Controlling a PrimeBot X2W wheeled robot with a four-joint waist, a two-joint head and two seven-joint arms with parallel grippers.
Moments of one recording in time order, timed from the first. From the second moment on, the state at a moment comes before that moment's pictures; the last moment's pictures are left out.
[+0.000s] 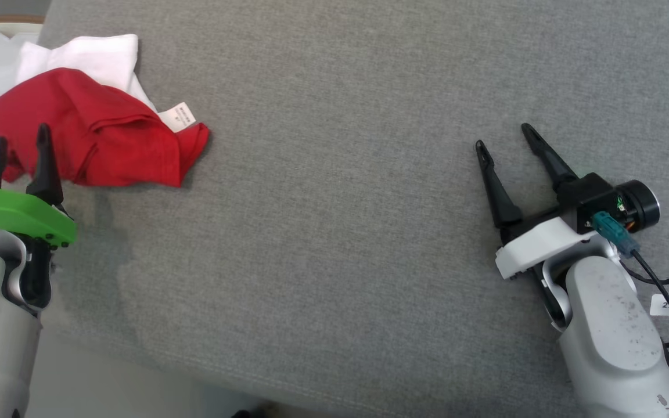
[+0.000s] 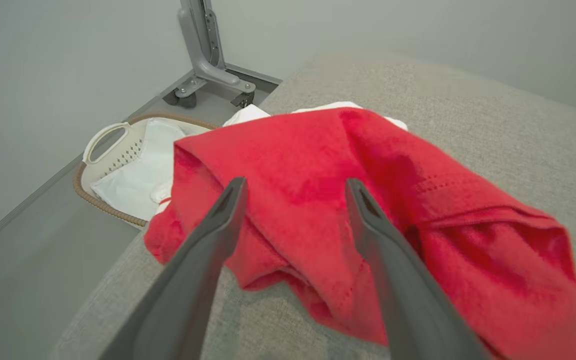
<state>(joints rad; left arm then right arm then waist) -0.70 0.43 -0.34 0.80 -0.85 -0.13 -0.26 -0.46 -0.04 0.03 0.37 -0.06 0.13 -0.27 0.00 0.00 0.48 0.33</state>
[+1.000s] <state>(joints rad) -0.74 0.46 -0.36 0.39 -0.66 -0.13 -0.26 -0.35 -0.05 0.02 0.39 0.09 0.13 -0.26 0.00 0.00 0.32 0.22</state>
